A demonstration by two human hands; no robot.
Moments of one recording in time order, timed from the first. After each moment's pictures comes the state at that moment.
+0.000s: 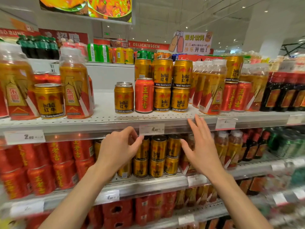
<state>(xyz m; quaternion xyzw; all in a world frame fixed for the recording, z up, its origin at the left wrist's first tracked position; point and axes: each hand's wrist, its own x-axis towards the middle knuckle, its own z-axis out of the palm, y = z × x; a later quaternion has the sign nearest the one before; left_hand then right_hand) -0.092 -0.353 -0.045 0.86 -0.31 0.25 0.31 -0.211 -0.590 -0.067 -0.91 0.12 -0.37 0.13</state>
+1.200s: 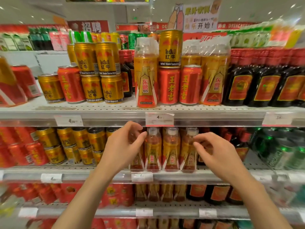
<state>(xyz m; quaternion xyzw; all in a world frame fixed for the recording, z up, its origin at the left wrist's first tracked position) -0.220 -0.613 -0.050 0.86 -0.24 0.19 0.40 -0.314 -0.877 -0.068 -0.93 0.03 -0.26 0.25</state>
